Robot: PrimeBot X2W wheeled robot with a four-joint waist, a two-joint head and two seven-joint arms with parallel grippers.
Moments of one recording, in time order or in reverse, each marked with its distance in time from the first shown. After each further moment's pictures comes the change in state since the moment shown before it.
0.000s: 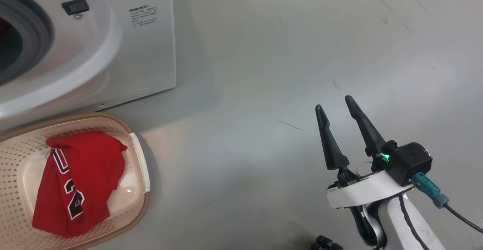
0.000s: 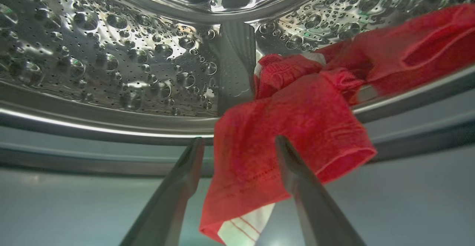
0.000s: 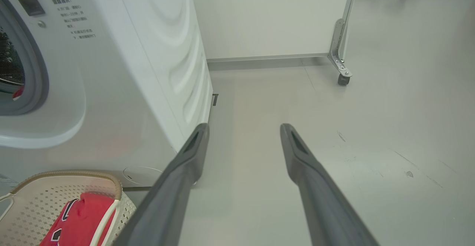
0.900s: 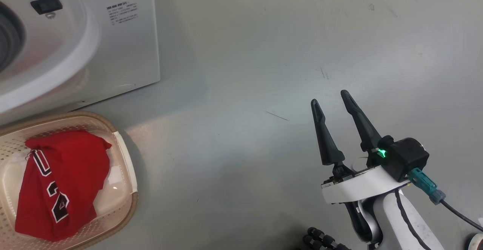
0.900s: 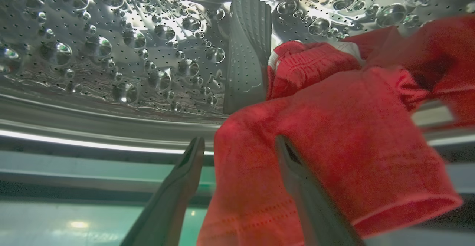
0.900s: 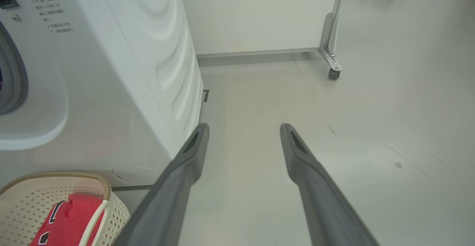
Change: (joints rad) left arm -0.141 0.054 -0.038 0.161 0.026 -0.006 0.044; right arm -0.028 0.001 0.032 -0.002 0.020 -0.028 0.000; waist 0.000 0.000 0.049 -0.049
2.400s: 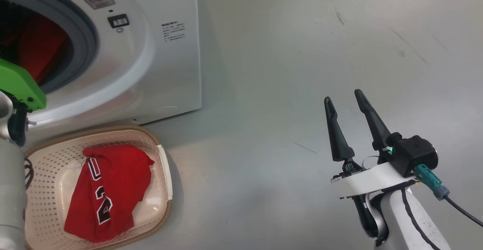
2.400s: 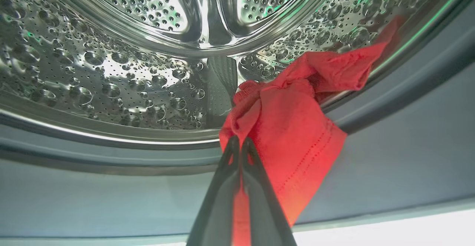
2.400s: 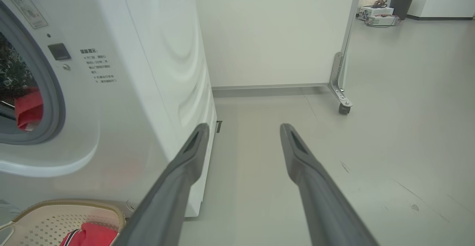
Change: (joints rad) left arm 0.053 -0.137 -0.077 0.184 -0.011 -0.084 -0.338; right arm -0.012 -0.002 -0.050 0.047 -0.026 -0.015 0.000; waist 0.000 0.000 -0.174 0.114
